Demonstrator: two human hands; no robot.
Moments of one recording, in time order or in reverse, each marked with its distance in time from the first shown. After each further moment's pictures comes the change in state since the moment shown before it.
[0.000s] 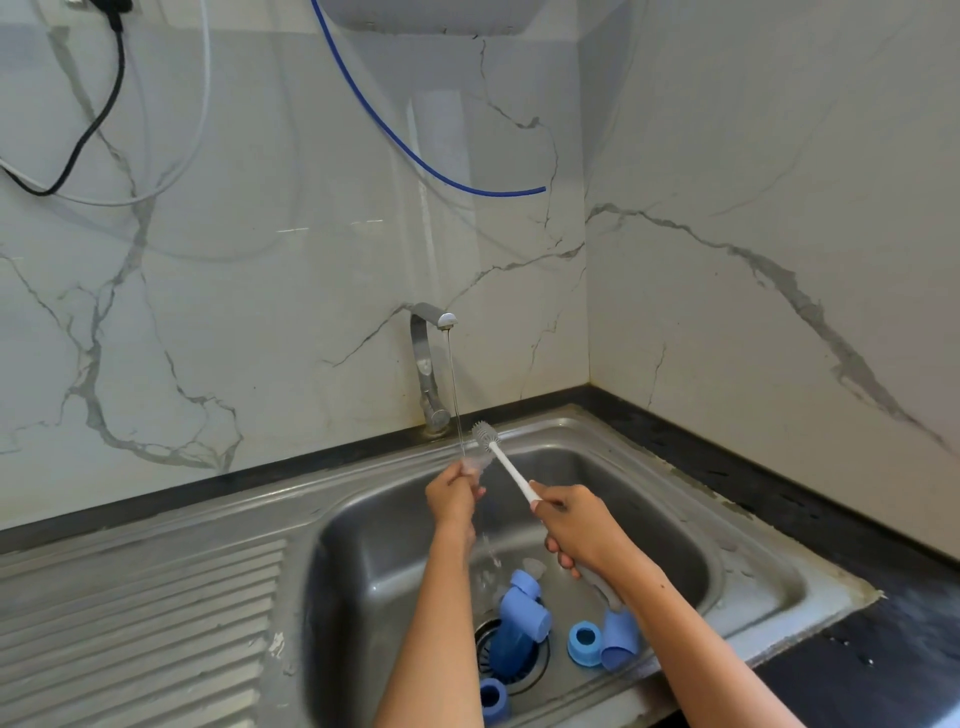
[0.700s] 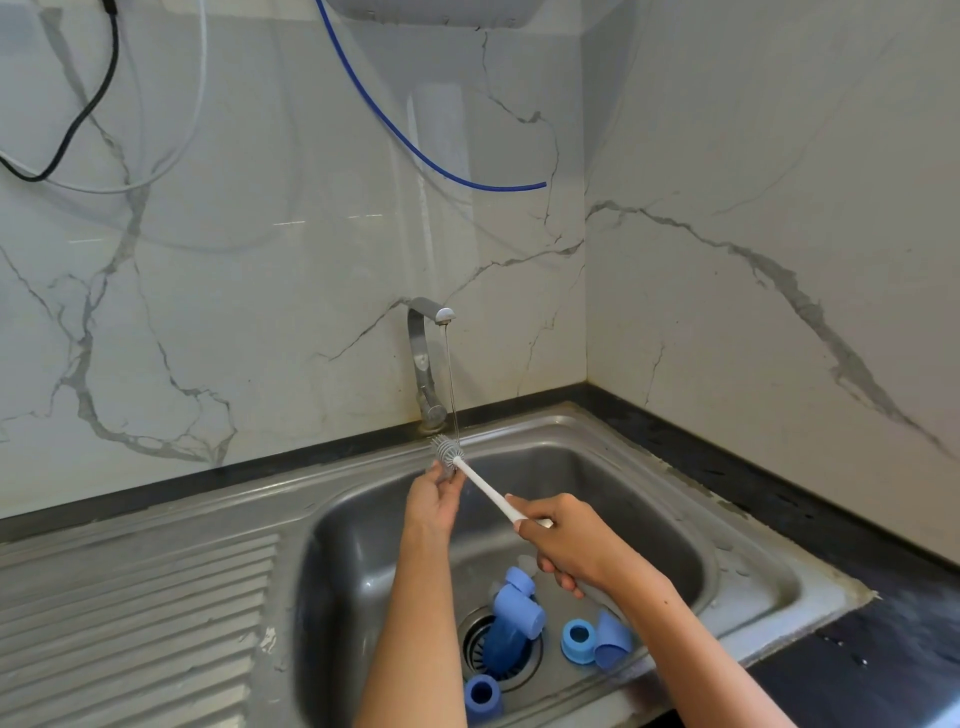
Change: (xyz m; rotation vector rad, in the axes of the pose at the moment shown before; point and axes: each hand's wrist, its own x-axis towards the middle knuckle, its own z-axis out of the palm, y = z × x) left_hand 0.015 0.013 -0.017 -0.498 0.006 -0.252; right_hand -0.015 -0.002 0.000 -0.108 -0.115 -0.078
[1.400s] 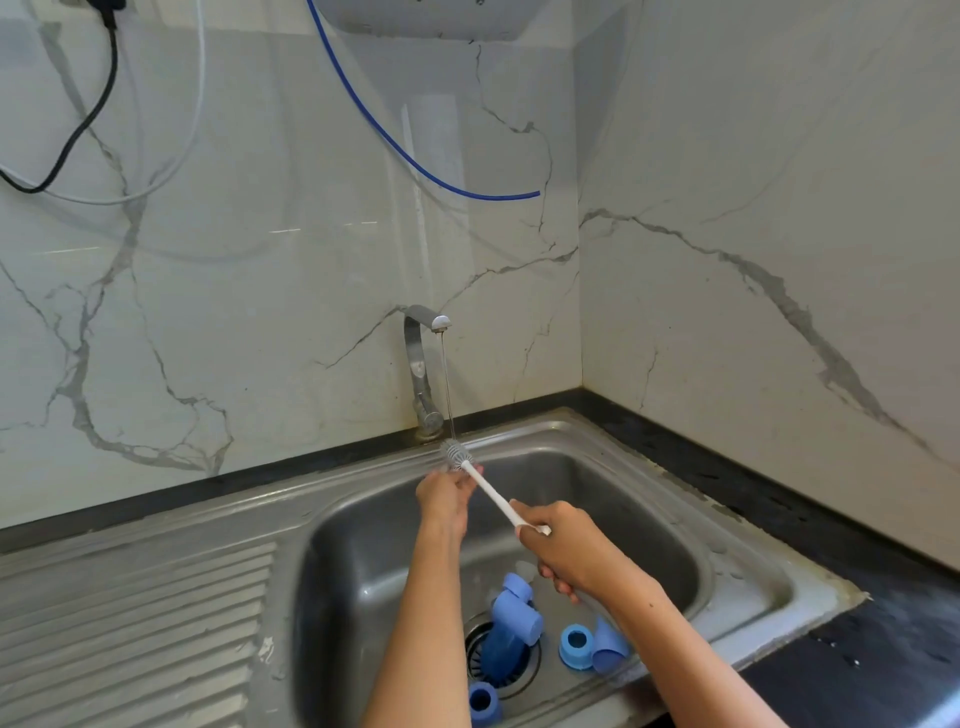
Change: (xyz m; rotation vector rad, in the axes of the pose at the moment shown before) left_hand -0.013 -0.014 0.018 0.057 -0.017 0.084; right_hand -0.002 -0.004 0.003 -0.039 0.032 0.032
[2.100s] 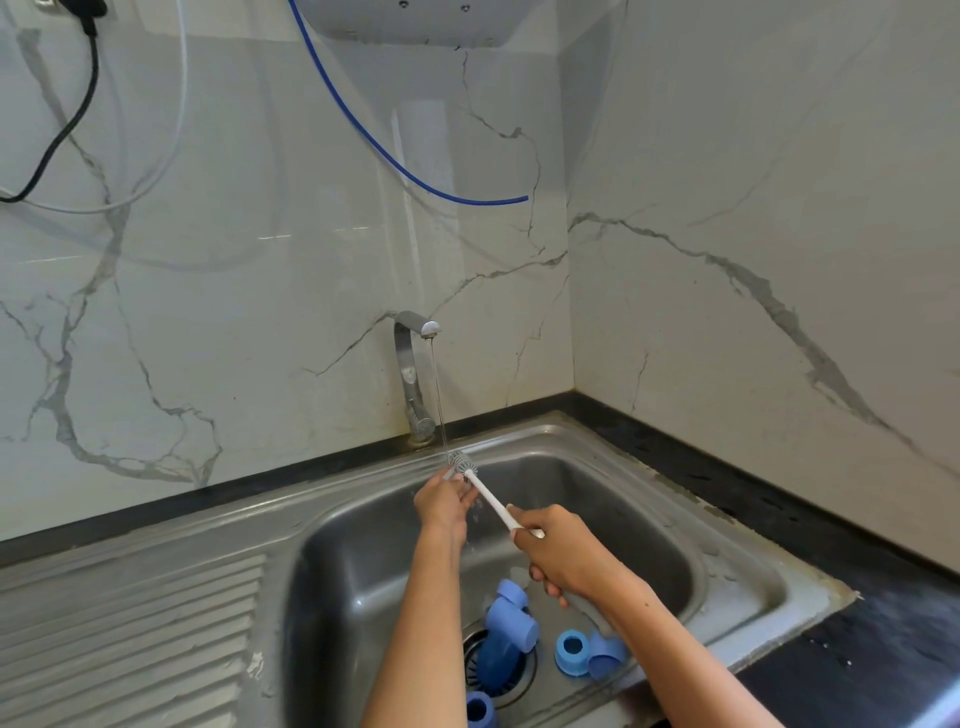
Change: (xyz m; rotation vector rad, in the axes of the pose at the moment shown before) left_hand 0.003 -0.007 0.003 0.155 0.038 -0.007; right_hand -0.001 -0.001 -0.001 0.038 0.009 0.024
